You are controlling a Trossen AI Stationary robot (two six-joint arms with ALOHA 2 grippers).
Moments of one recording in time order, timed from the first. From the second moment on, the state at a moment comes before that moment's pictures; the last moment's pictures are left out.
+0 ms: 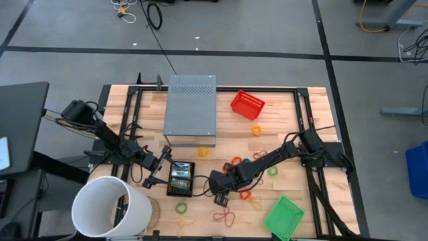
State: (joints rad) left arm -0.48 1.36 0.01 1.46 -0.05 0.10; right arm 0.38 2.11 1.46 -0.51 0.06 0.65
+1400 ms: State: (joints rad) left arm -0.48 1.36 0.01 1.47 -0.05 0.10; right arm 0.32 2.20 1.52 0.22 -0.04 0.22
